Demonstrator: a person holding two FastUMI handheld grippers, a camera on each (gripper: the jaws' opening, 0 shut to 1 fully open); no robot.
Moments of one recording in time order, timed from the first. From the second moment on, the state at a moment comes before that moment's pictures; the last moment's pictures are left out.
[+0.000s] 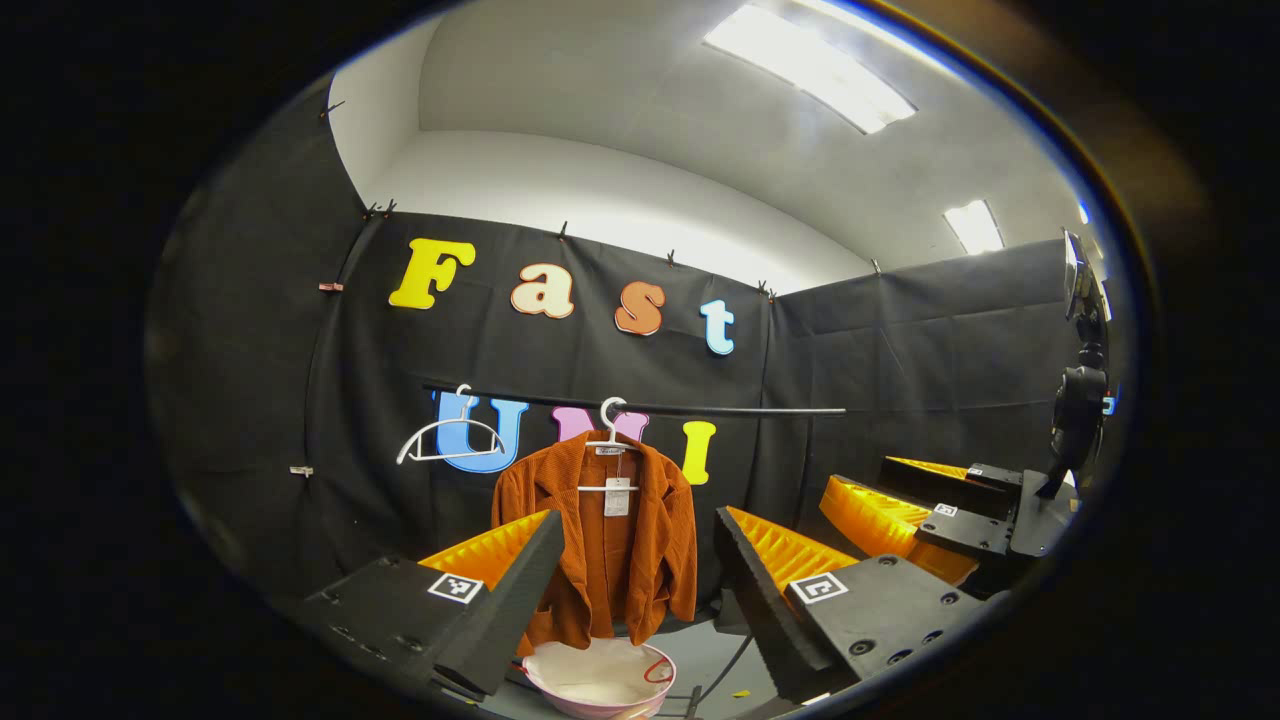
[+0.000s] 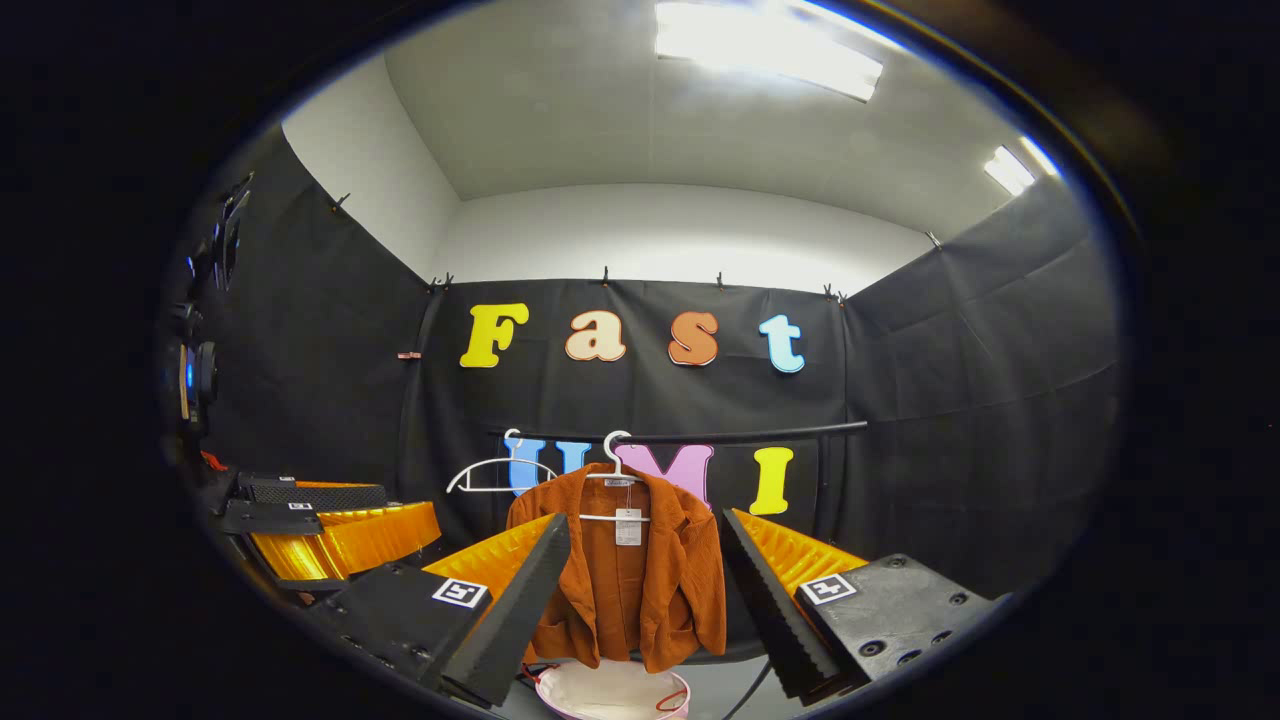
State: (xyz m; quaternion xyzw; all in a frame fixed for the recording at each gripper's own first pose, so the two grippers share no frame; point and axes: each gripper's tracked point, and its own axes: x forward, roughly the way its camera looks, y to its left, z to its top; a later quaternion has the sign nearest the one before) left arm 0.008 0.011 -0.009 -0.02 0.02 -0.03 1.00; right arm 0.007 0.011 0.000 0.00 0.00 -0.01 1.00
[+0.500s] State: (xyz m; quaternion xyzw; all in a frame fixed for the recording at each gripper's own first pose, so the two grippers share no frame) left arm 0.017 0.041 -0.022 -0.03 0.02 -0.05 1.00; right arm 0.013 0.024 -0.018 -0.02 0.02 -0.05 1.00
